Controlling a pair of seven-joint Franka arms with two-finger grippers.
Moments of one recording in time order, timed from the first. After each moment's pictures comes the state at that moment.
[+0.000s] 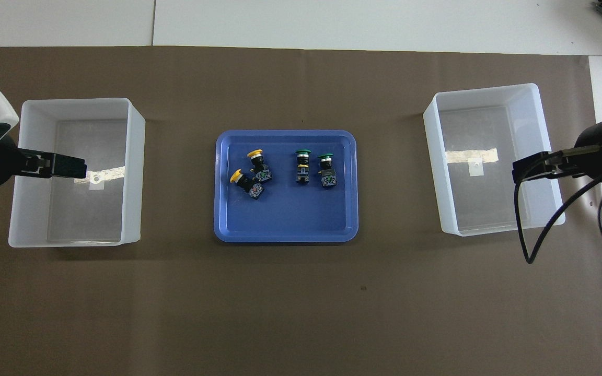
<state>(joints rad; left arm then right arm) -0.05 -0.10 -0.09 -1.78 -0.04 1.80 0.01 -0.02 0.00 0.07 -1.62 -0.02 1.59 -0.02</state>
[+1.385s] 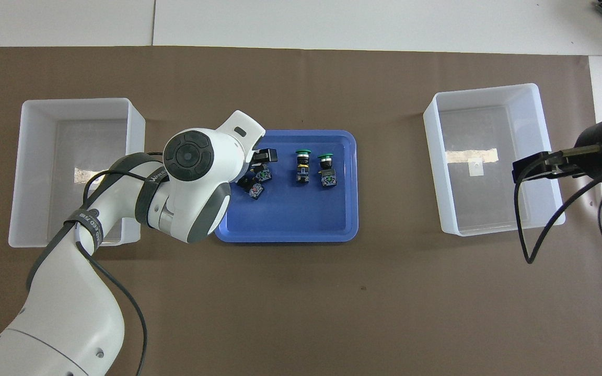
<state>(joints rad) -0.42 0.40 -0.08 -1.86 0.02 2.50 -0.57 -0.02 0.00 0.07 -1.62 -0.02 1.59 -0.02</state>
